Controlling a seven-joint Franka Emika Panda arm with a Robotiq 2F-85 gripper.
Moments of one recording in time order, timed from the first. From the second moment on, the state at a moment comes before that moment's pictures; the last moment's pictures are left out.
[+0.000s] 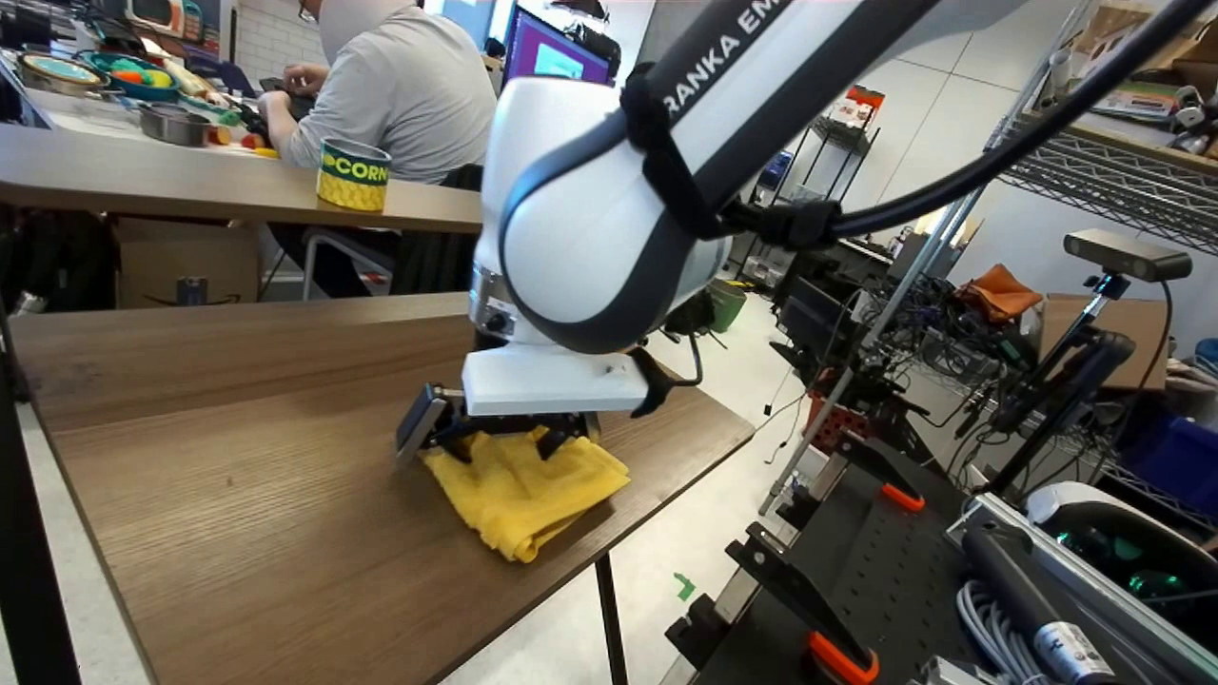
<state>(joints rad) 0.41 0.93 -0.13 -1.81 0.05 2.64 0.70</state>
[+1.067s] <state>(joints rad) 0.38 0.91 -0.12 -1.94 0.05 2.94 0.75</state>
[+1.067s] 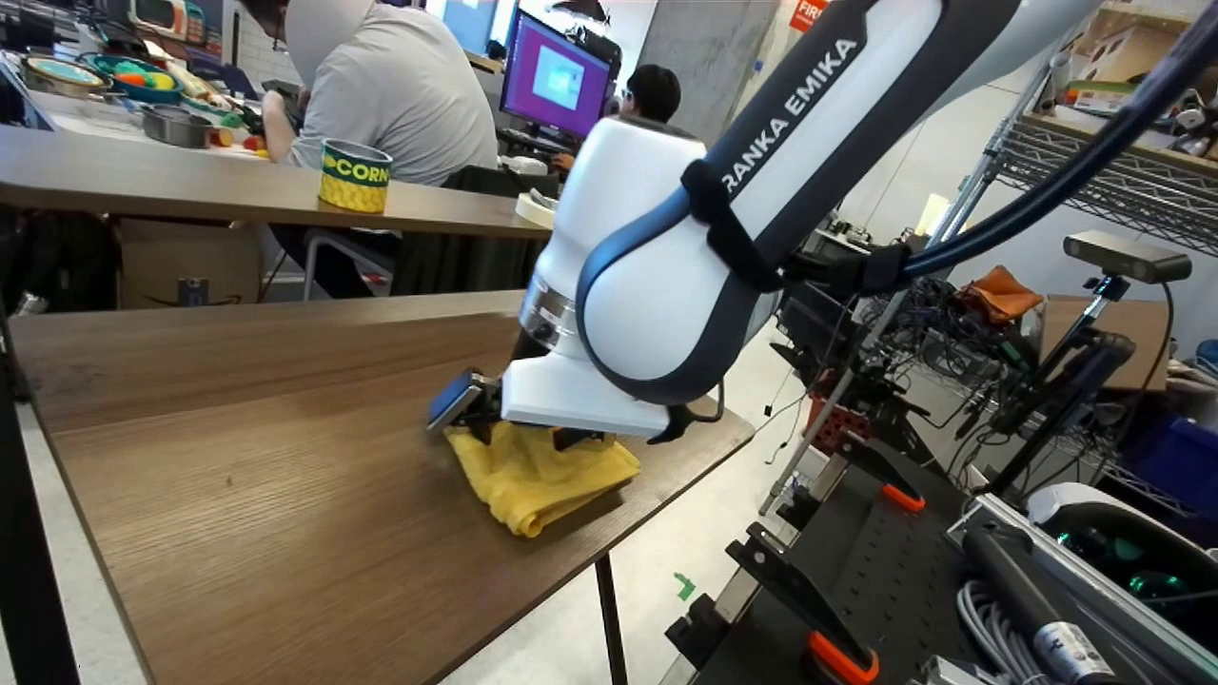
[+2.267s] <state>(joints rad) 0.37 1.14 -0.22 -1.53 0.19 2.95 0.75</state>
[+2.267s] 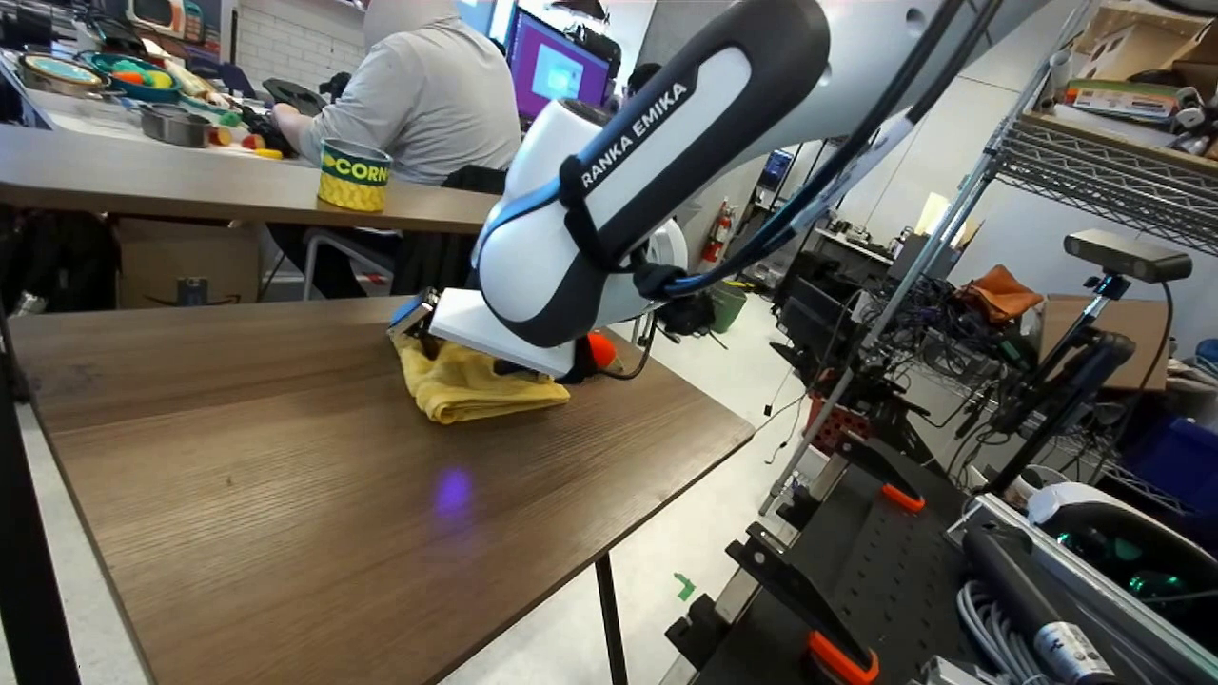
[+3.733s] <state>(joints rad) 0.48 1.06 0.01 -1.59 0.12 2.82 0.46</state>
